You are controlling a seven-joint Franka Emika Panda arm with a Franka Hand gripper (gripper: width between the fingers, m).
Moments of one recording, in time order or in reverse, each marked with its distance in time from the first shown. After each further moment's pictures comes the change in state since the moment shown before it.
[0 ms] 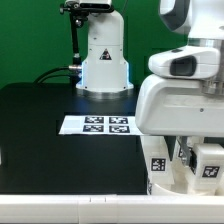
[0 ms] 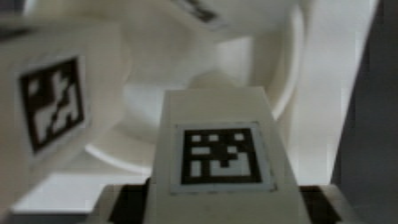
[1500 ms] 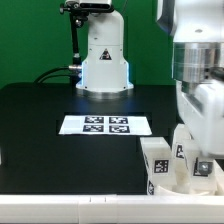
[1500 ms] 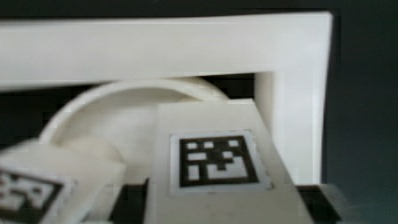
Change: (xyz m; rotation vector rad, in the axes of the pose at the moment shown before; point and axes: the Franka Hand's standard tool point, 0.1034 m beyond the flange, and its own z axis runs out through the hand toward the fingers) arm -0.011 0.001 0.003 0.095 -0.054 1.949
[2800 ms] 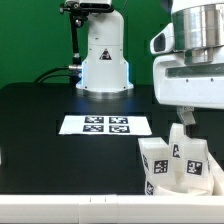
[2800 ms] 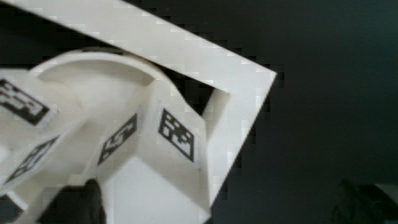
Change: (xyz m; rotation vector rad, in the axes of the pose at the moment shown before) arm -0.010 -0.008 -0.039 0.083 -0.050 -0.863
